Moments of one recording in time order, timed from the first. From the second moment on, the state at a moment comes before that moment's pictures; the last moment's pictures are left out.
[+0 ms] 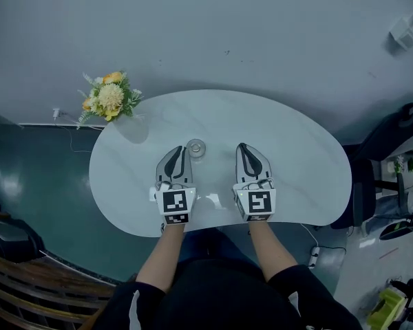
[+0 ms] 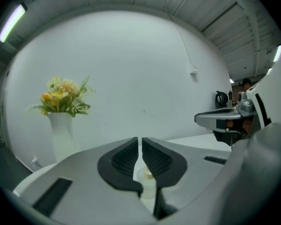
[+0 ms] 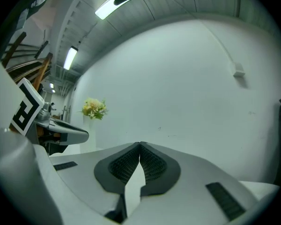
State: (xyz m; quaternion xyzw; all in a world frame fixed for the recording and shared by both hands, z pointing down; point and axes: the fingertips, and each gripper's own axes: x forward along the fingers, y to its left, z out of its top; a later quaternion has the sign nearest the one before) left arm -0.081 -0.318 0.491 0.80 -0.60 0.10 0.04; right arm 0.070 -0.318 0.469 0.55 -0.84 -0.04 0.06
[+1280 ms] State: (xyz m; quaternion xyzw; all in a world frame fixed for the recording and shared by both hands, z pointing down) left arm -0.101 -0.305 0.375 0.79 -0.61 0.02 -0.04; right arm 0.089 -0.303 0.359 0.56 -0.82 -0.09 0.02
